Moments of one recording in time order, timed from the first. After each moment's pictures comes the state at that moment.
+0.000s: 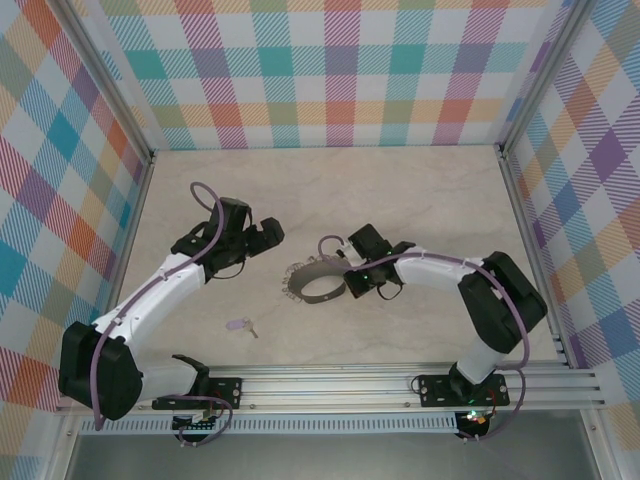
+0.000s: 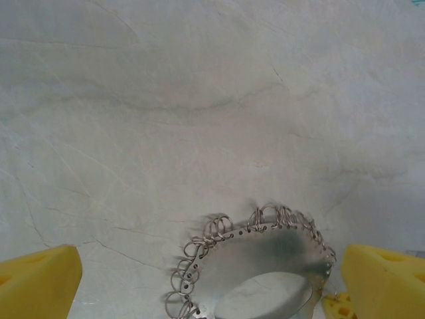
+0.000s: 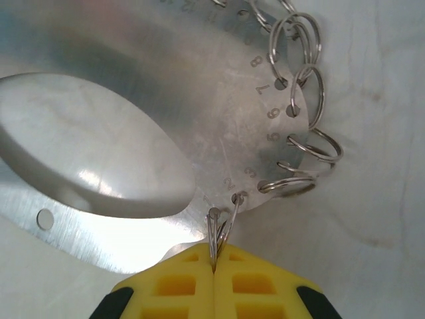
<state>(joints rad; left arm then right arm) -0.40 1.25 0.94 -0.53 0.00 -0.77 0.70 1.63 0.89 -0.39 -0.15 0.12</state>
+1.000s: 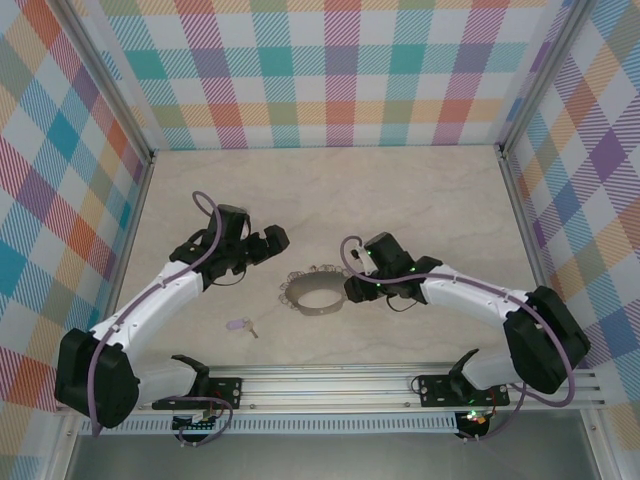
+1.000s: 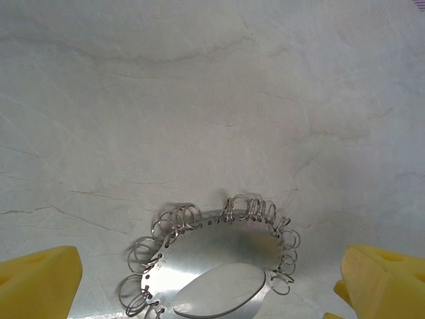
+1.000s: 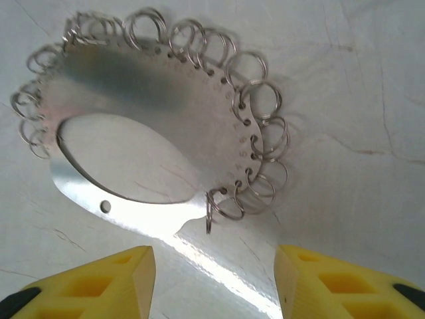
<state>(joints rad) -0.40 1.20 0.87 -0.49 0.14 -0.79 0.73 1.38 0.75 -0.39 -0.16 0.30</state>
